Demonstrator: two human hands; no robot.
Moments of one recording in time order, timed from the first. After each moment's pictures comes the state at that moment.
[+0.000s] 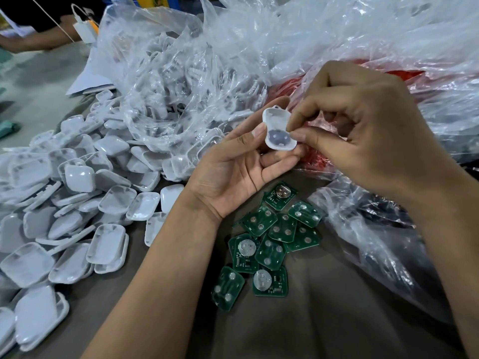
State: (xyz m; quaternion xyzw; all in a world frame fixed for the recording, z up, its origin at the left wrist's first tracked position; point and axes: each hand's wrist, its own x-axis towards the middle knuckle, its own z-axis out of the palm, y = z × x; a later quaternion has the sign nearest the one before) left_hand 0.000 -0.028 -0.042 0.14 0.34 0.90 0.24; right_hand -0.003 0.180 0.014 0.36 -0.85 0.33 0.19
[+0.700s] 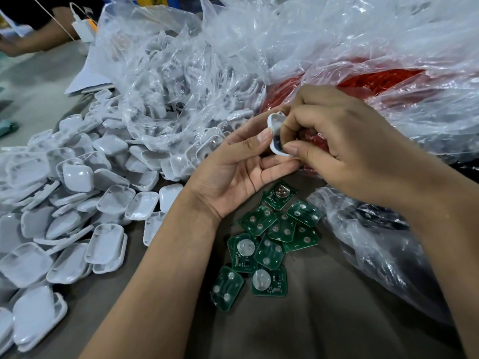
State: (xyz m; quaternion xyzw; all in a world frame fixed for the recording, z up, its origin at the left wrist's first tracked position) left_hand 0.000 -0.026 -0.043 0.11 0.37 0.89 0.22; right_hand -0.002 0.172 0.009 0.37 -0.88 0.26 0.10
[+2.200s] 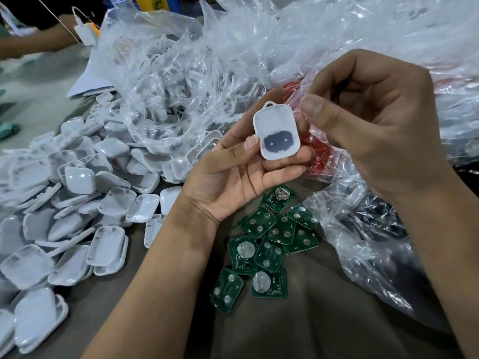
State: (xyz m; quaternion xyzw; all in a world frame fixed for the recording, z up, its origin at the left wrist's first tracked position) left_hand 0.007 -0.030 -0.041 0.18 0.27 0.91 0.25; right_hand 0.002 0.171 0.013 0.32 -0.71 0.61 0.15
